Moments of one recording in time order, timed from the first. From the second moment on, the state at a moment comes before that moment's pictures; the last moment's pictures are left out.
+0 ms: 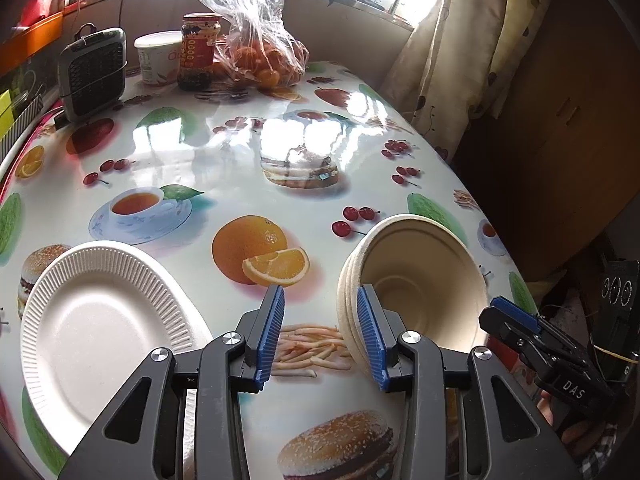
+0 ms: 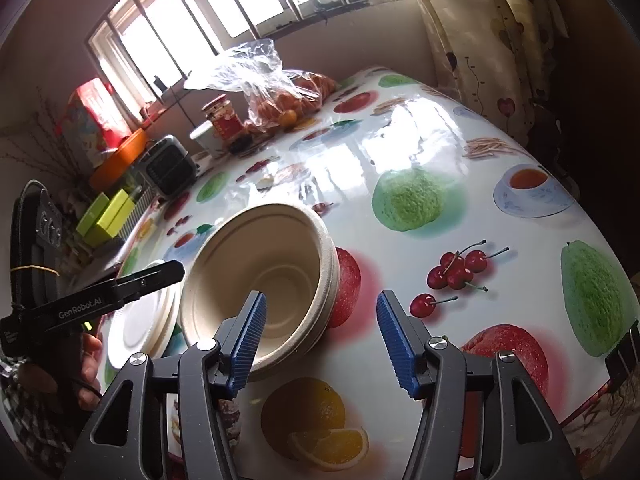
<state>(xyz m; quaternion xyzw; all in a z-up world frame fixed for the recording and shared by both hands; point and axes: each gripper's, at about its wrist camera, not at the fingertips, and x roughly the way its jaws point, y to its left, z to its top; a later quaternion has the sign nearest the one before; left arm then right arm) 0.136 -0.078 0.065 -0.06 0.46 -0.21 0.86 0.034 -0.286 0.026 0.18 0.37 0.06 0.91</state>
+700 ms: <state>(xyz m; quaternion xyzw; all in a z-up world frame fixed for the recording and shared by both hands) 0.125 -0.088 0.056 -0.08 0.46 -0.22 0.86 0.049 -0.280 0.024 0.17 0.37 0.09 0.91</state>
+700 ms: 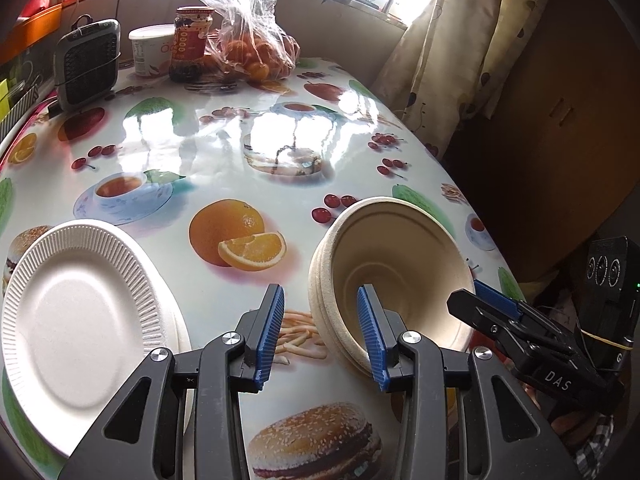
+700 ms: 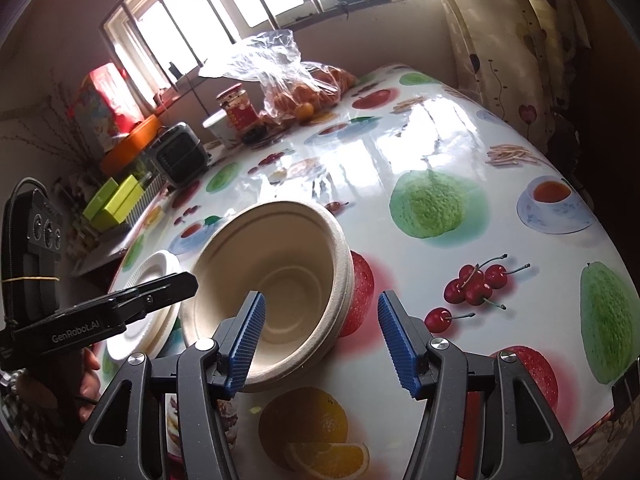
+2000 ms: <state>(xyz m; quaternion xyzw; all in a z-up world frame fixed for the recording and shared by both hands) 0.132 -0.089 0.042 -0.11 0.48 -0.23 0.84 0.050 -0.277 0.016 0.17 0.38 0.09 0.90</state>
